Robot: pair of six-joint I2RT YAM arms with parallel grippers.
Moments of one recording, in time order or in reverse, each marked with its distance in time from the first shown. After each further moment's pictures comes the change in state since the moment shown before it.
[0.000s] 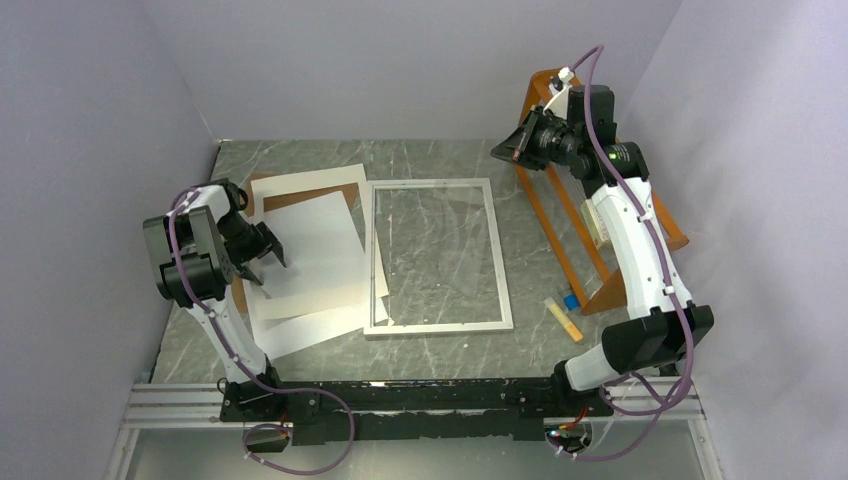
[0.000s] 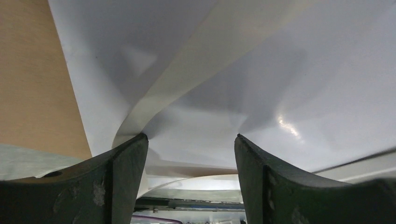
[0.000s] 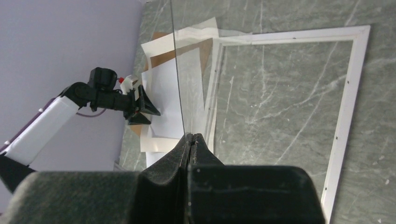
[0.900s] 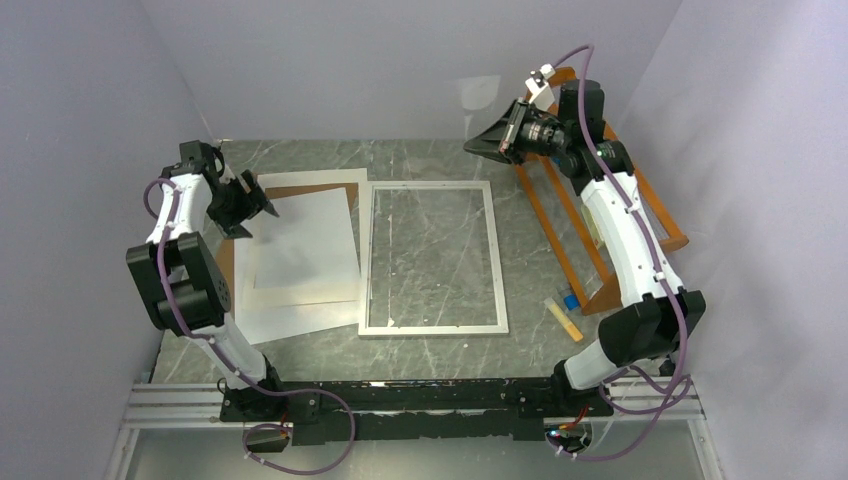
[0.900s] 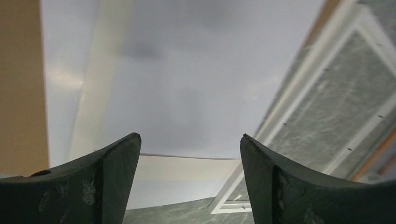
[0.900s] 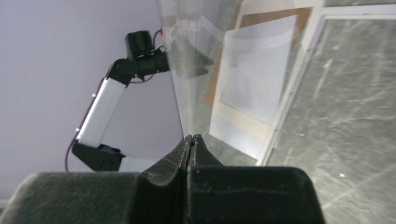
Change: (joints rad) left arm 0.007 -0.216 0.089 0.125 0.162 0.050; right arm 0.020 0.040 -0.039 0.194 -0.315 0.212
